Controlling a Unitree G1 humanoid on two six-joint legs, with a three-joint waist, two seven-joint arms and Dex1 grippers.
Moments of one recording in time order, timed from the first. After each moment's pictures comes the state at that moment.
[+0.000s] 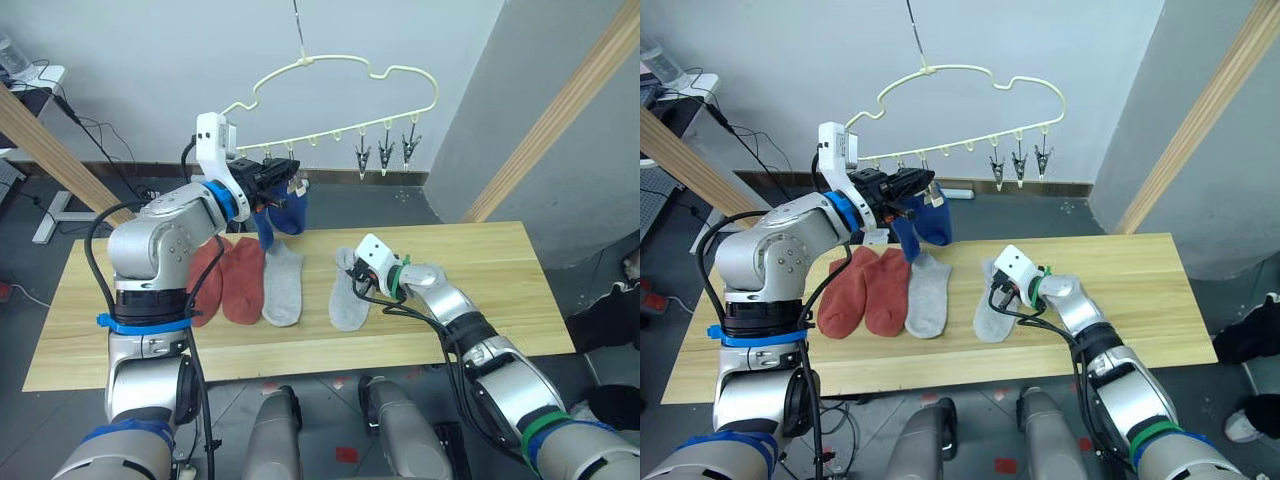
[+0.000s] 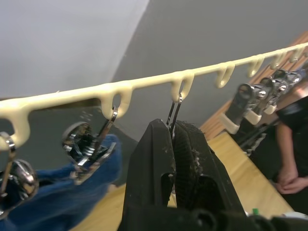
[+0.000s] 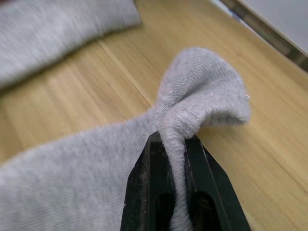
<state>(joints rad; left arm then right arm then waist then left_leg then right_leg) -0.82 0.42 0.22 0.07 -0.60 0.96 -0.54 -0.65 -0.18 0.25 0.51 0.03 0.23 0.74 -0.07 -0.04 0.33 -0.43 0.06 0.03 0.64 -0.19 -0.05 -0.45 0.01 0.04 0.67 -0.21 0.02</state>
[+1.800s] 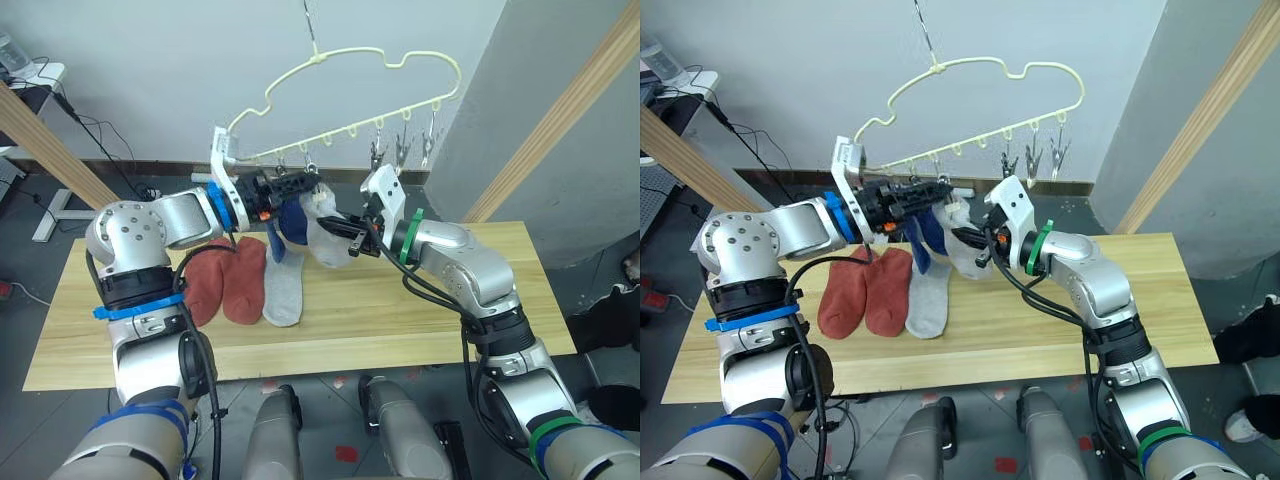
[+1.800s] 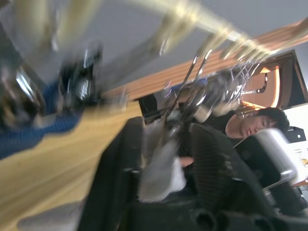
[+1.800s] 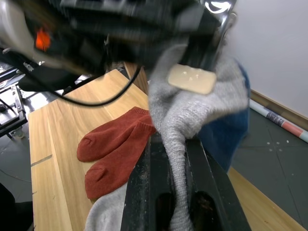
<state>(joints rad) -0.88 0.37 0.43 0.19 -0.90 1.40 -0.44 -0.73 -0.22 0.18 0.01 0.33 0.62 0.71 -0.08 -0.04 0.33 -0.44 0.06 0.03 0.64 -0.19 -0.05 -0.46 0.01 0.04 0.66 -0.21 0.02</state>
